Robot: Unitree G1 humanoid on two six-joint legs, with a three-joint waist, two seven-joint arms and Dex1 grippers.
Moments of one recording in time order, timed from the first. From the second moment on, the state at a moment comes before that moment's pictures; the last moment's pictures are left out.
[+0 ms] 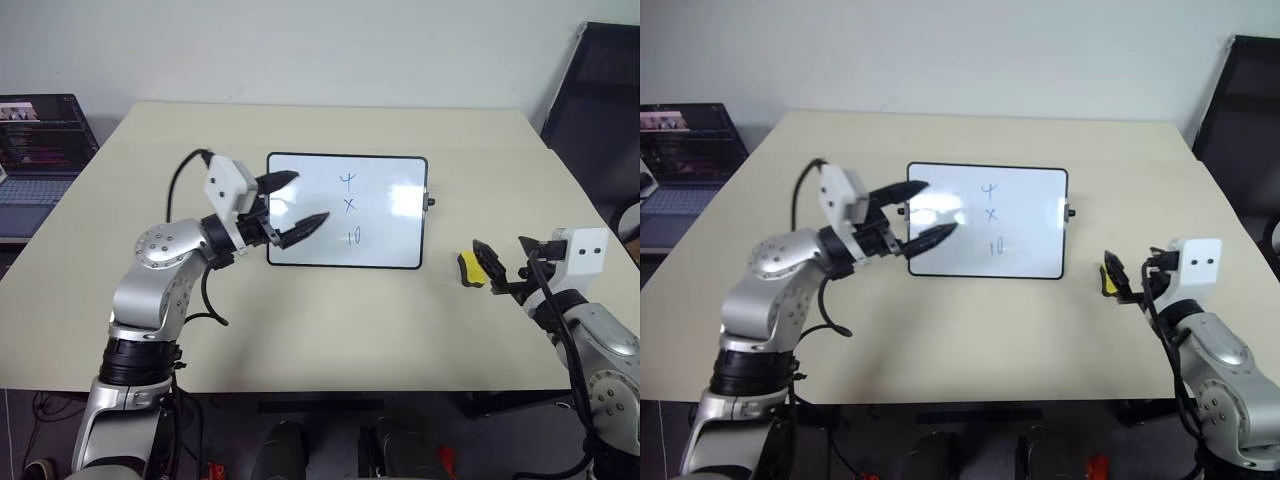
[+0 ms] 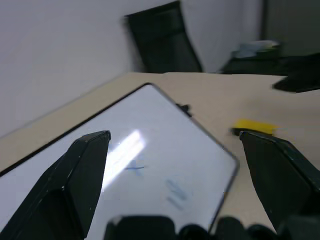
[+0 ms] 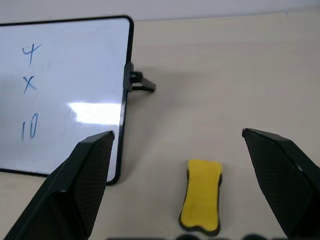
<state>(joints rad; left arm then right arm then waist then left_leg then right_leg) -0.57 0.55 -0.01 -0.11 -0.45 0.35 -0.92 -0.08 -0.43 -0.35 -0.65 0.65 0.89 0.08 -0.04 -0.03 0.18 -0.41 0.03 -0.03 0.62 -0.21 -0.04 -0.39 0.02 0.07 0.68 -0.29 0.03</state>
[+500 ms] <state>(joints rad) -0.74 0.55 -0.17 0.14 -0.40 0.25 -1.30 -0.25 -0.35 -0.22 -0.41 0.46 0.98 -0.10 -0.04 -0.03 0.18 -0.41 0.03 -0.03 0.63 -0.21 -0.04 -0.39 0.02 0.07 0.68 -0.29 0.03</state>
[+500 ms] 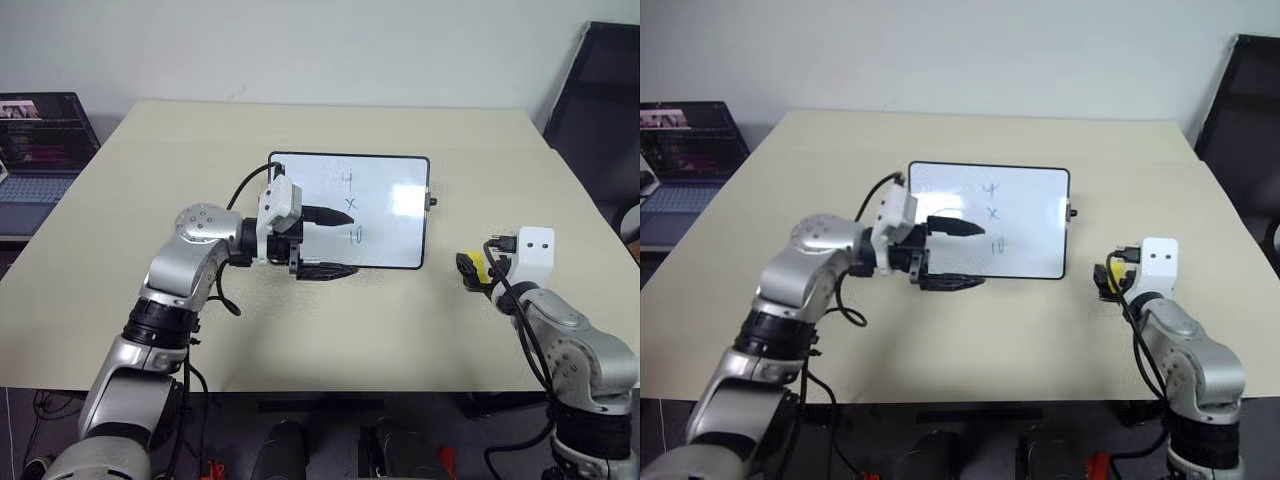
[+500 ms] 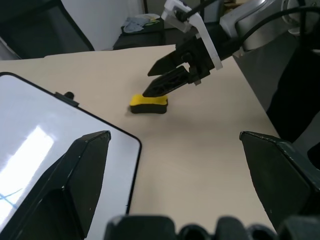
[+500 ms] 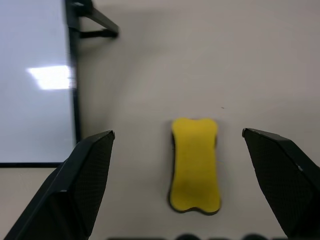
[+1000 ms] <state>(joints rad) -0.78 0.50 -0.19 0.24 -0.36 0.16 -1.40 -0.30 -0.34 -0.21 -0.22 0.36 0.88 -0.02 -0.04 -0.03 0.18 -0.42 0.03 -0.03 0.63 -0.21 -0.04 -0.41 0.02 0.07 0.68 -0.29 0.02</state>
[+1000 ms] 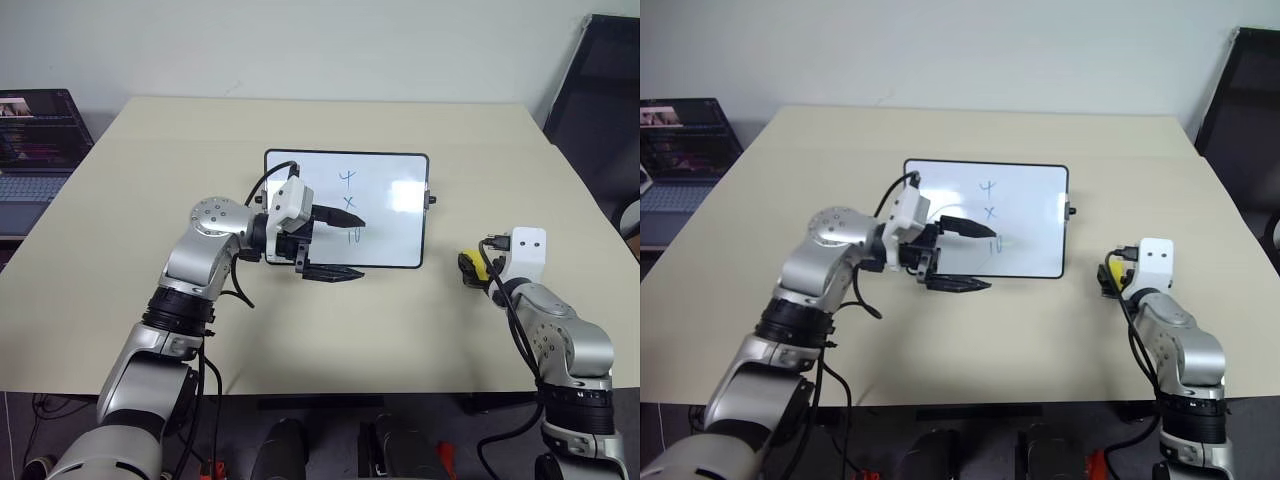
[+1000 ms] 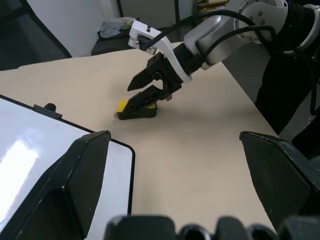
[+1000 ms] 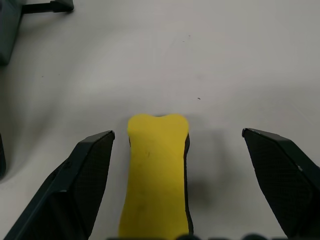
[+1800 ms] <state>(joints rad) -0.72 0.53 -0.18 0.20 -0.32 0.19 -1.30 -0.30 -0.31 -0.21 -0.17 0.29 0.85 0.03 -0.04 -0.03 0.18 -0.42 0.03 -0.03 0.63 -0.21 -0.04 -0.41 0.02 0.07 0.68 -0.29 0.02</state>
